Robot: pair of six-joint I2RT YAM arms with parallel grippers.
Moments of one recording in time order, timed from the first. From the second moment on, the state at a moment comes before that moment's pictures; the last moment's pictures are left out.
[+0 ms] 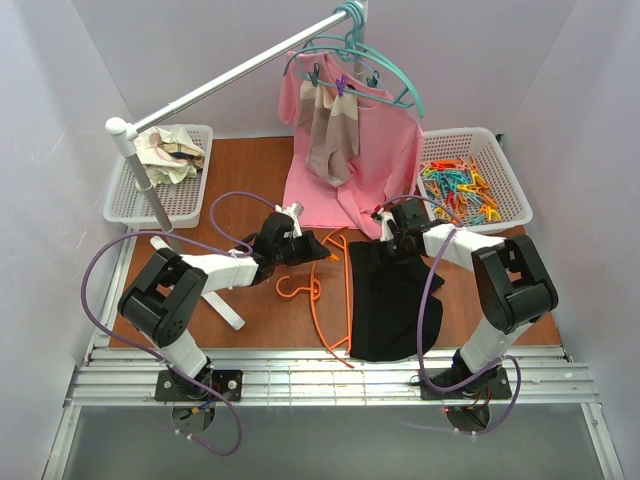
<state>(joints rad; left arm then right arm) -0.61 1.65 0.77 0.29 0.30 -0.84 0.42 1.67 0.91 -0.37 -0.48 0.20</state>
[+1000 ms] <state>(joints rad) -0.62 1.74 0.83 0.26 0.22 -0.80 0.51 1.79 1.04 -0.34 -0.40 0.20</state>
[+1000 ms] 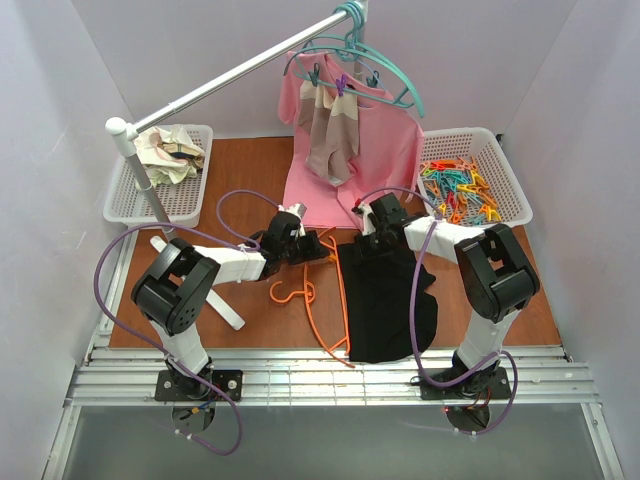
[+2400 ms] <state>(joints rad) -0.62 1.57 0.77 0.23 0.12 -0.82 0.85 1.72 1.00 -0.39 -0.01 0.43</state>
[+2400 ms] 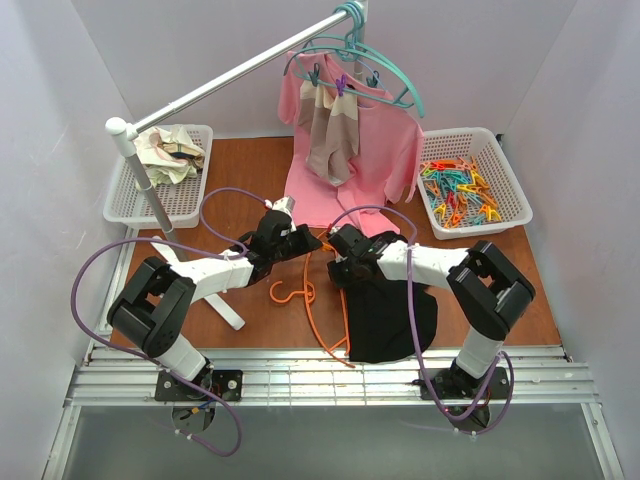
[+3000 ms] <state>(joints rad) -0.62 1.54 0.77 0.23 0.11 -0.83 0.85 1.75 1.03 -0.38 -0.01 0.46</state>
